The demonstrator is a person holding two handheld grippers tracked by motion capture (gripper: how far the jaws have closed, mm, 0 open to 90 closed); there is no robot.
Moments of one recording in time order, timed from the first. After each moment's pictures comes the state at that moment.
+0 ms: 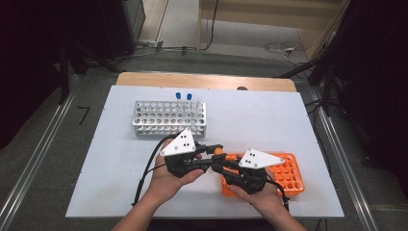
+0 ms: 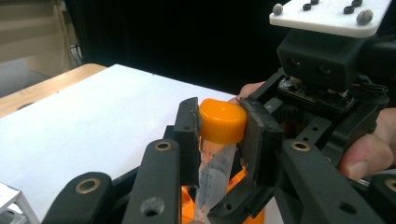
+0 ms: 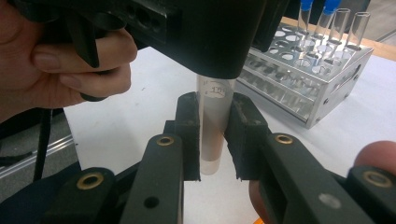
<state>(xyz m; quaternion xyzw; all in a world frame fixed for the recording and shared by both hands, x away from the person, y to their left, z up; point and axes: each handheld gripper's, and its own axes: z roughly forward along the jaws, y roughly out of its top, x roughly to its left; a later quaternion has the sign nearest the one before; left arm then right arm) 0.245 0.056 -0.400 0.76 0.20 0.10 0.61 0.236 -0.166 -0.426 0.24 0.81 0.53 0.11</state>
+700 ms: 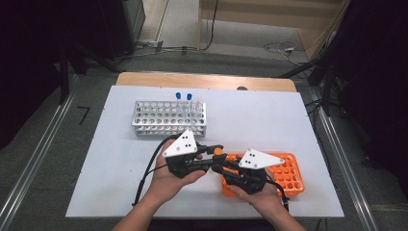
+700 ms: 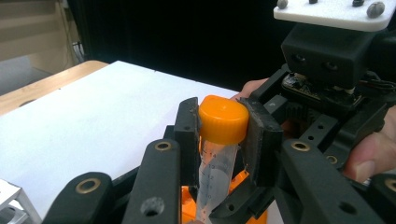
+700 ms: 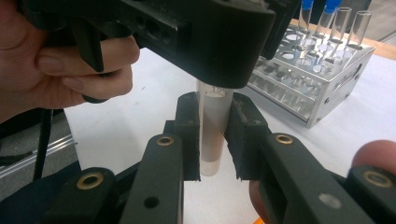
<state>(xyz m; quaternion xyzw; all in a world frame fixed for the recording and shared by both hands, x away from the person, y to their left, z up) 0.245 0.055 -0.402 0.76 0.20 0.11 0.61 0.236 -0.166 -0.427 0.24 0.81 0.53 0.11</state>
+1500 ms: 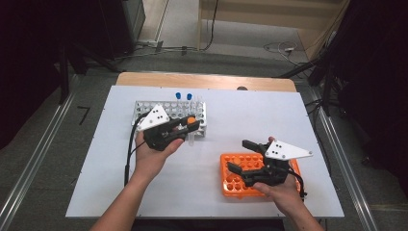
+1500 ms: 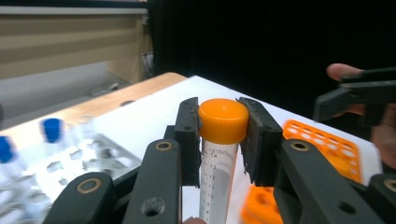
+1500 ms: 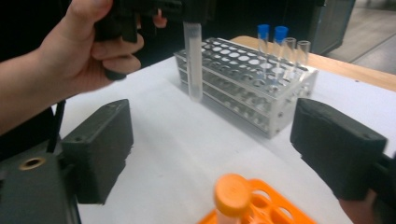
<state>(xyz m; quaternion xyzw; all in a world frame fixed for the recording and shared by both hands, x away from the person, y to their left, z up) 0.295 0.117 -0.395 0.71 0.30 0.19 0.61 0.251 -0.213 -0.407 0.25 0.78 0.56 0.12</state>
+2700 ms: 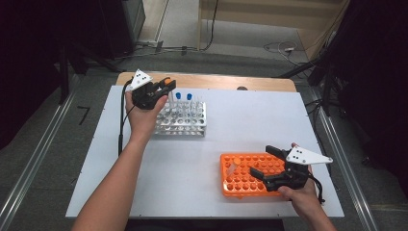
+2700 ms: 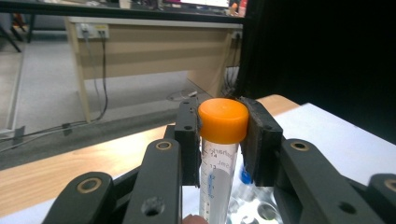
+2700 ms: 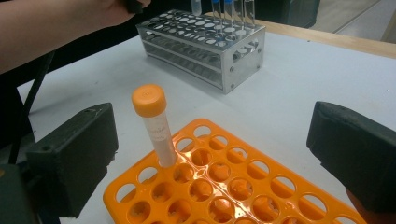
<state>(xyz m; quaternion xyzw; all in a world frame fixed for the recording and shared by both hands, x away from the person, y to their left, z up) 0.405 0.168 -0.400 0.64 0.42 0.29 0.58 0.256 -0.270 -0.434 0.29 0.78 0.54 0.13</state>
